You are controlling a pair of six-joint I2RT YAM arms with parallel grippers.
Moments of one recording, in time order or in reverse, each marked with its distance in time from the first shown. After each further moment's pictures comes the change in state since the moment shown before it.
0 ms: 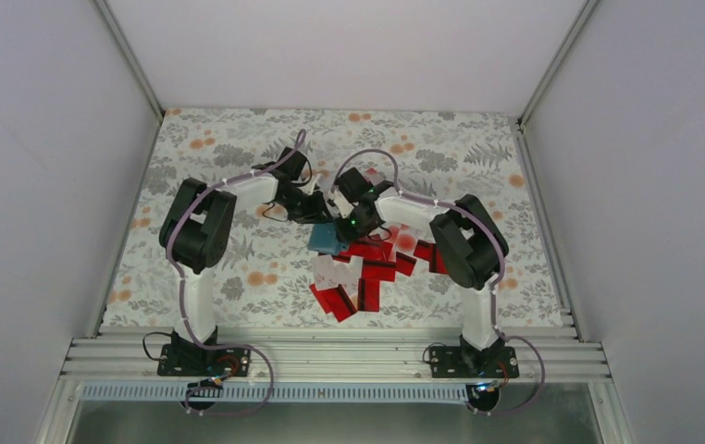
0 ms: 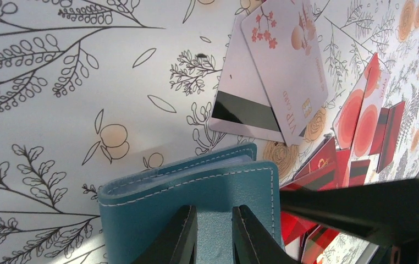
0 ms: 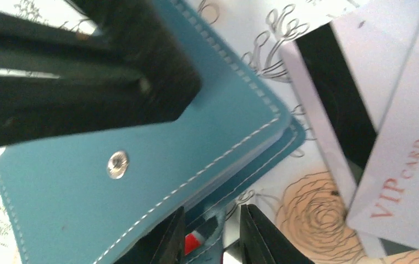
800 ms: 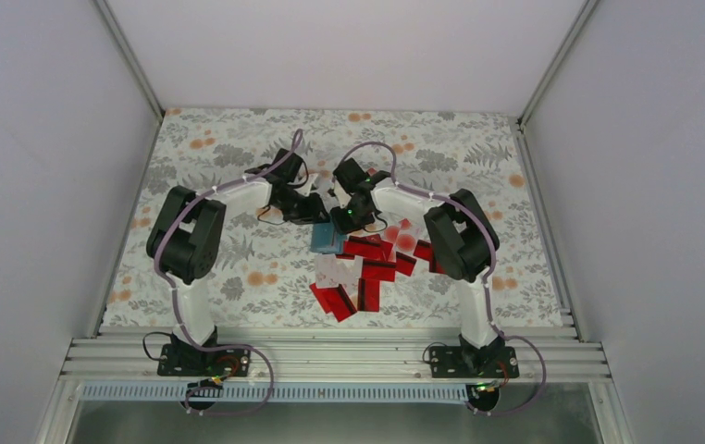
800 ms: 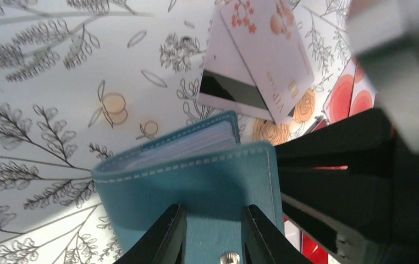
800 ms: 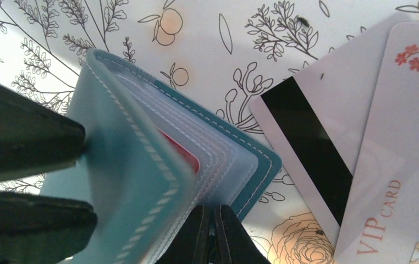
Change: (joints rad) left arm -0.006 -0.115 -0.068 0.019 -0.040 0.031; right arm -0.017 0.076 0.130 -0.061 -0.027 0.097
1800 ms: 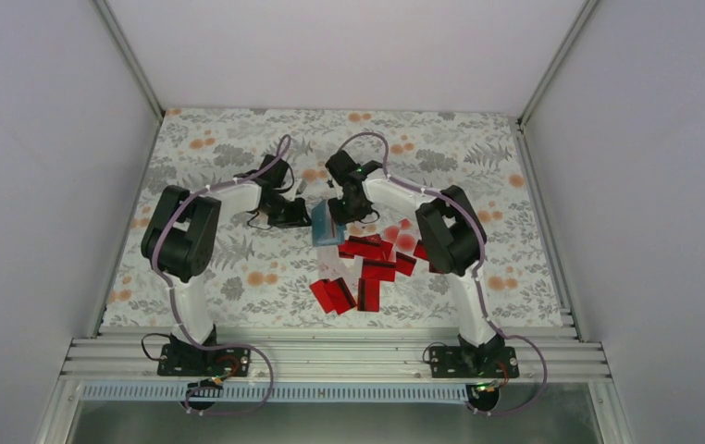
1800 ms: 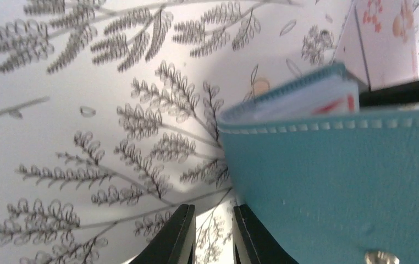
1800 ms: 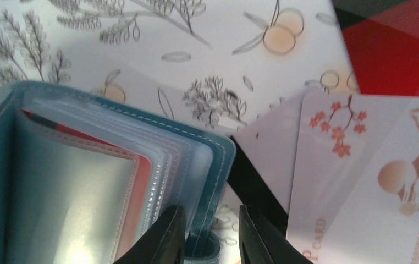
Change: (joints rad) left arm 0.076 -0.010 -0.110 0.032 -0.098 0.046; right arm 0.000 0.113 0.207 -0.143 0.149 0.056
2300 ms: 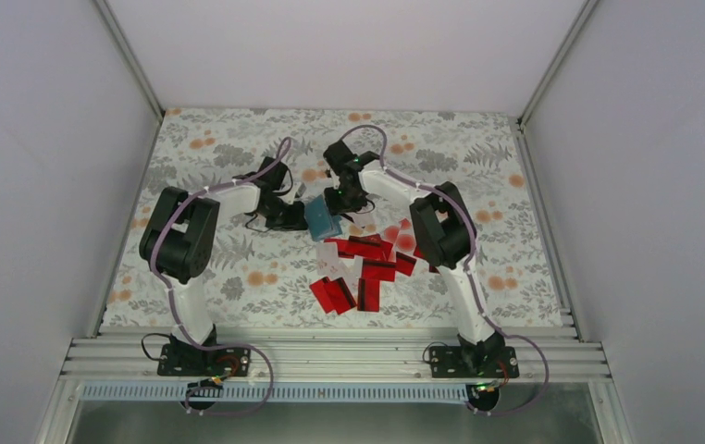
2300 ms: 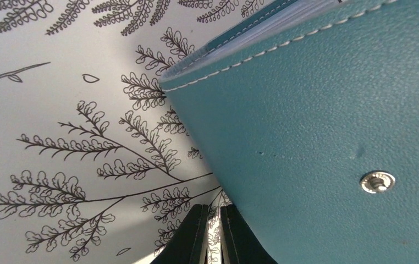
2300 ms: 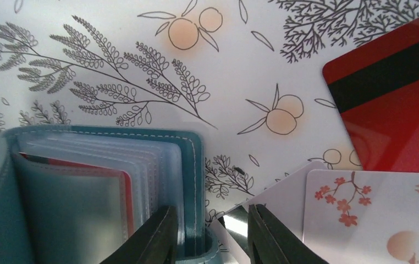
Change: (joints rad) left arm 0.000 -0.006 -0.012 -0.019 -0.014 0.035; right arm -0.031 0.090 0.153 -0.026 -0.080 0.061
